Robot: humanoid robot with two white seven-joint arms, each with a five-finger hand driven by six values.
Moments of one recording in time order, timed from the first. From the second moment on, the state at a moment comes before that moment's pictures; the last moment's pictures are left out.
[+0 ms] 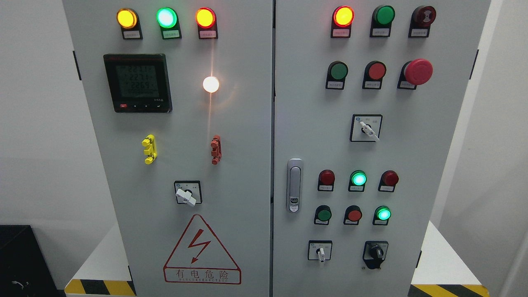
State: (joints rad) left arm 0.00 -0.10 -0.14 0.00 0.10 -0.06 0.15; right arm 0.19 0.10 0.12 -0.24 -0.10 -0.11 0.23
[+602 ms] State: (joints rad) left arm 0.00 -0.10 -0.14 0.00 0.10 -0.06 0.15; right arm 0.19 0.11 0.11 -0.24 -0.10 -0.14 0.28
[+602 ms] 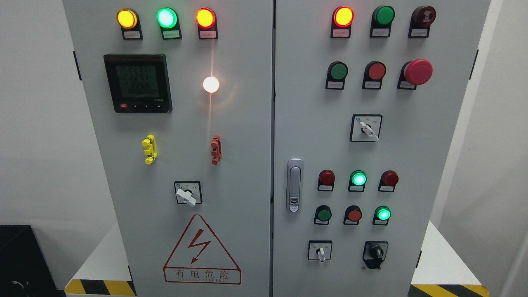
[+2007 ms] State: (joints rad) left arm 0.00 -0.10 -0.14 0.00 0.10 -0.06 0.15; right arm 0.25 0.11 -0.03 -0.65 0.10 -0.26 0.25
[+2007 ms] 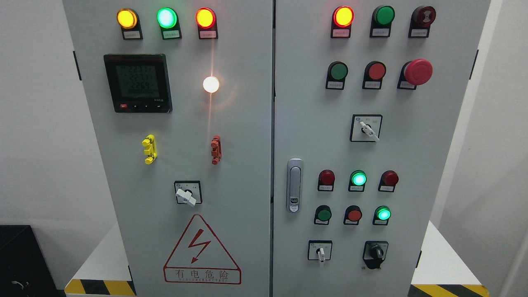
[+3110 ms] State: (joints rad) left arm 0.00 -0.10 -0.14 0.00 0.10 -0.06 0.15; right arm 0.23 0.11 -0.11 -1.12 0.61 -0.26 0.08
